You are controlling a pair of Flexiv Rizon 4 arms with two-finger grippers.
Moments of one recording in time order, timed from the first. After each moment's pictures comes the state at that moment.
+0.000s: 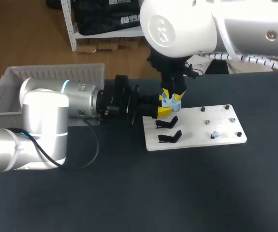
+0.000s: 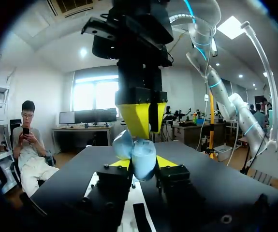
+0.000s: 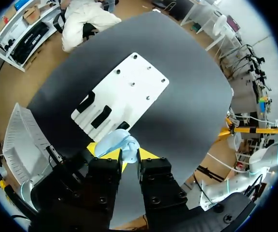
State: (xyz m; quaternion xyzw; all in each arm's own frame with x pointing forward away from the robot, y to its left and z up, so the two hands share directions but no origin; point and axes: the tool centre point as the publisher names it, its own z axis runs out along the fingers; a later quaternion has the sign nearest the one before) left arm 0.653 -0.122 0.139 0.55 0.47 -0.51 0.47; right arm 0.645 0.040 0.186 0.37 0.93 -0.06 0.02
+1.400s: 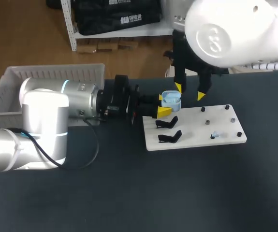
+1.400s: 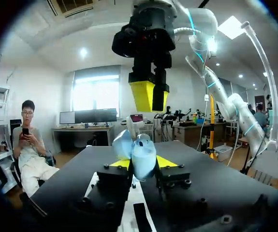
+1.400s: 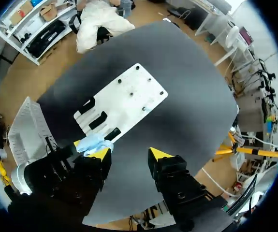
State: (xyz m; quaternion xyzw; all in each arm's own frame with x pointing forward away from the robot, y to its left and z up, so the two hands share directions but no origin) left arm 0.654 -0.121 0.139 0.55 0.47 -0.51 0.47; right arm 0.626 -0.004 0.211 0.30 0.95 -0.02 0.06
